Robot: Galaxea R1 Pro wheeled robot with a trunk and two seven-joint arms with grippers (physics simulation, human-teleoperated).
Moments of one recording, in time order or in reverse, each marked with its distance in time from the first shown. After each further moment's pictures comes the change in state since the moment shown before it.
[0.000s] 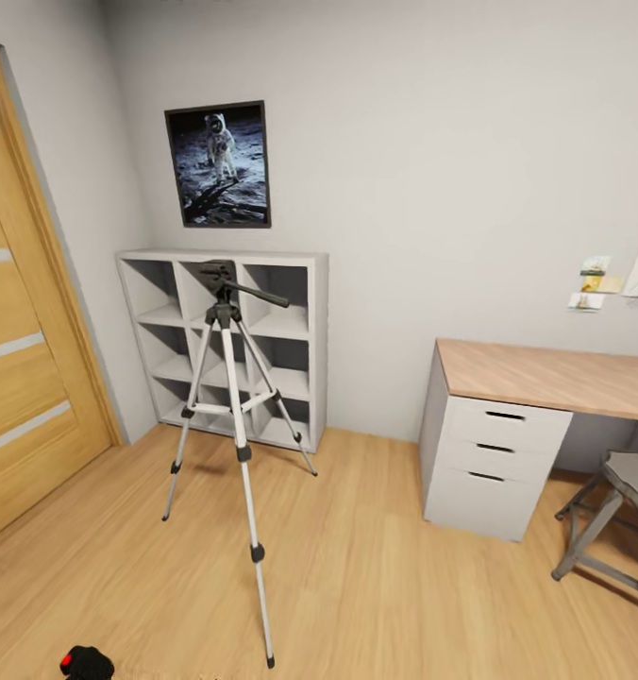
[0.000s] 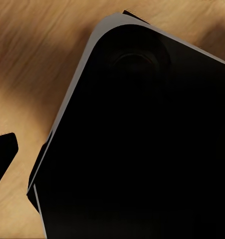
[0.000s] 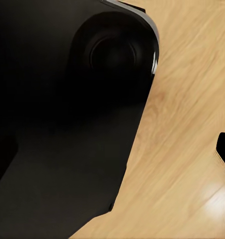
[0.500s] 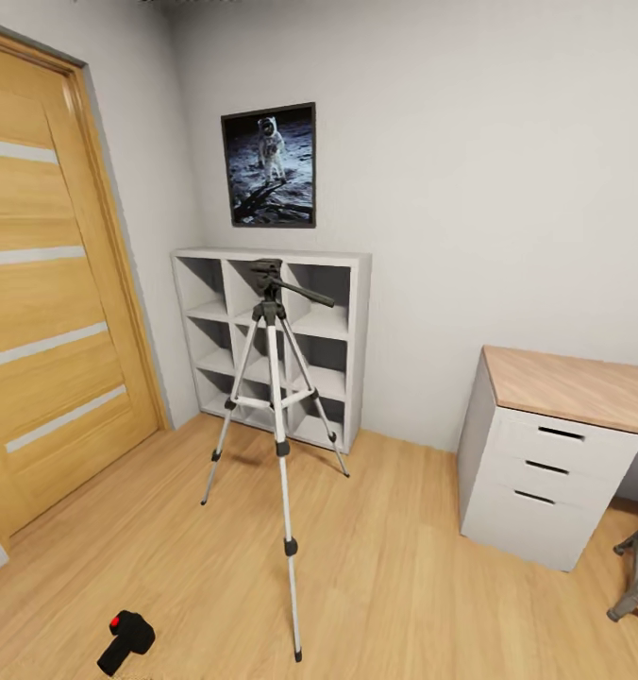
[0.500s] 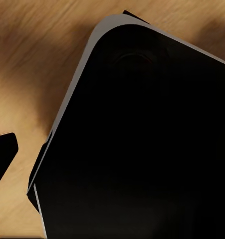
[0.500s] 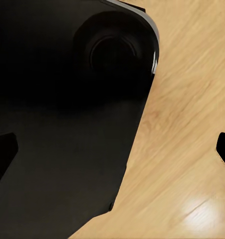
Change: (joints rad) left arm 0.000 0.000 0.000 0.000 0.000 0.000 0.000; right arm 0.000 0.000 0.000 0.000 0.001 0.001 0.000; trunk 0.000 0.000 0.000
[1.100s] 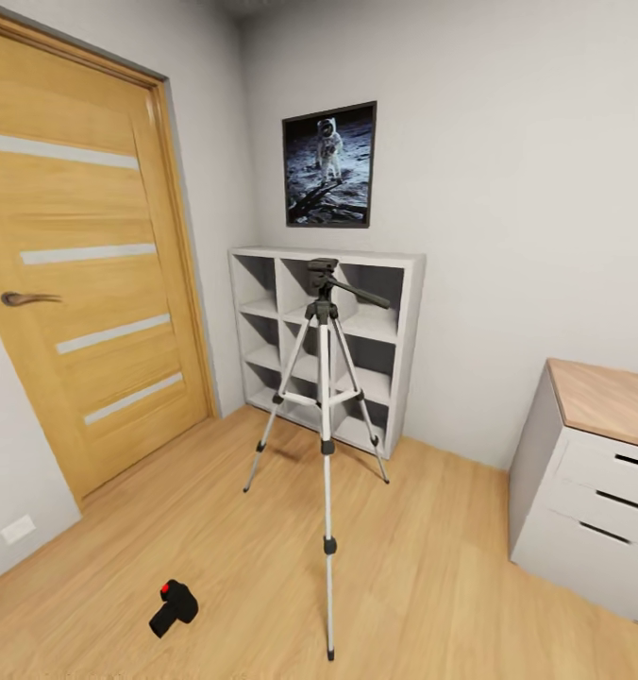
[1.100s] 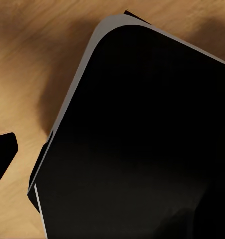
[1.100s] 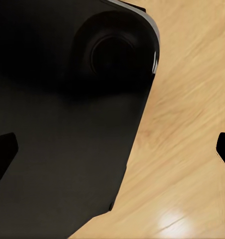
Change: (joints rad) left arm 0.000 0.002 0.001 0.000 0.002 0.000 0.000; right arm 0.000 0.000 0.002 0.000 0.000 0.001 0.000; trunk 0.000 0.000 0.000
